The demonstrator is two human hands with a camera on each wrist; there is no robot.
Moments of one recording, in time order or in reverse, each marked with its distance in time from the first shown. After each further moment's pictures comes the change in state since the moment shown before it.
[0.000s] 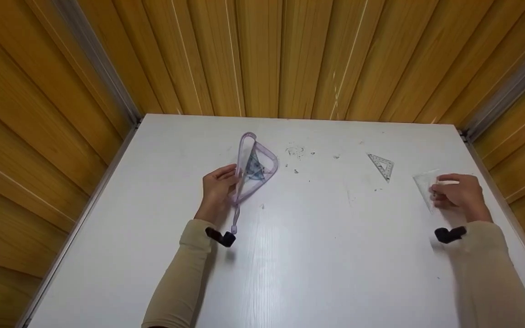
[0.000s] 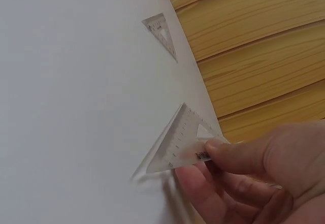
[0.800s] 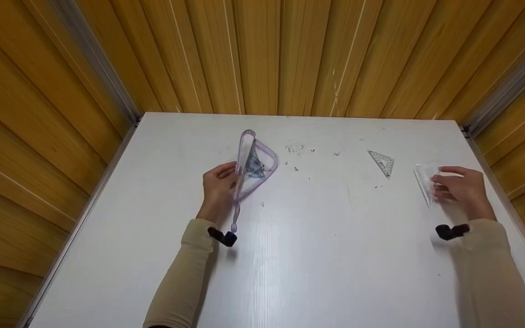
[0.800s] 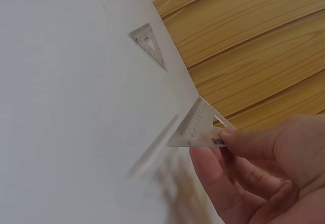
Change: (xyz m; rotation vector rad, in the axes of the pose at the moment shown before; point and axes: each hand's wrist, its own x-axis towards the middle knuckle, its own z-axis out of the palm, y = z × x) left_hand 0.001 -0.004 0.001 0.102 -0.001 0.114; right_hand 0.000 -0.003 0.001 0.153 0.045 -0.001
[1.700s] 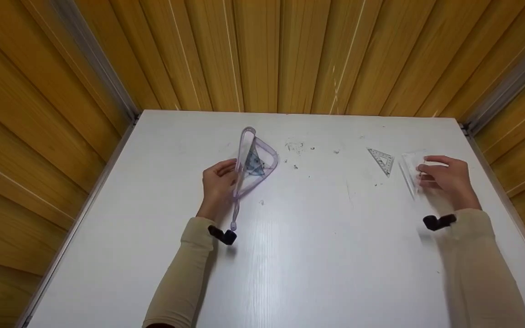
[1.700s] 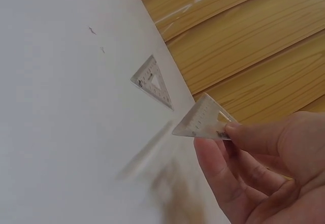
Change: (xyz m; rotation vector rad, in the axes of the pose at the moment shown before) left_hand 0.000 -0.001 0.000 0.030 -0.003 0.058; right_hand 0.005 -0.023 0.026 -0.026 -0.012 -0.044
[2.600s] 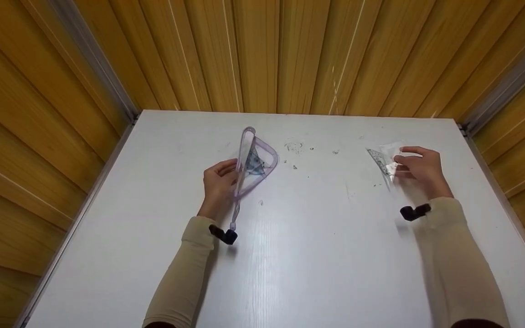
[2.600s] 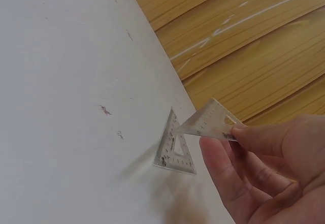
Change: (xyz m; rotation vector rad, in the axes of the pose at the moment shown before) left_hand 0.001 0.001 0.004 0.017 0.005 -0.017; right_hand 0.011 -0.035 0.044 0.118 -0.035 -0.046
